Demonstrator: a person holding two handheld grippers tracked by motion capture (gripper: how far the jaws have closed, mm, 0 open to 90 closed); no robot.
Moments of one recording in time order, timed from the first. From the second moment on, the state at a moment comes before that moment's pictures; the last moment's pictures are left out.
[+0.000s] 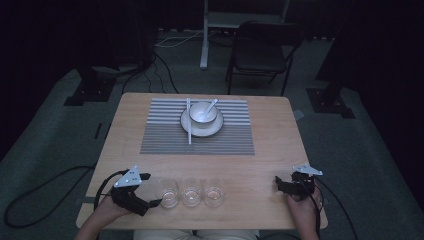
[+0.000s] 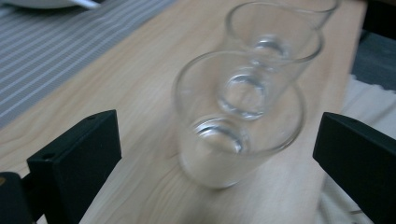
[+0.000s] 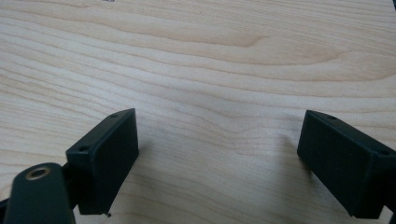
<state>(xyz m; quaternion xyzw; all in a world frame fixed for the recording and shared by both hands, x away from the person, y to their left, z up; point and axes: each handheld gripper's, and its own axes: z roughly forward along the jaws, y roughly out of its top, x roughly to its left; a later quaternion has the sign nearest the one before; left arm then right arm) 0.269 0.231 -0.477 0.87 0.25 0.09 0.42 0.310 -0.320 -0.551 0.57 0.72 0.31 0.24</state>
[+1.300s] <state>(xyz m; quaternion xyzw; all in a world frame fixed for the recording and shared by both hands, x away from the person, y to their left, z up) 0.295 0.122 -0.460 0.94 0.15 0.05 0.30 0.310 -0.321 -0.551 0.57 0.72 0.31 0.24</state>
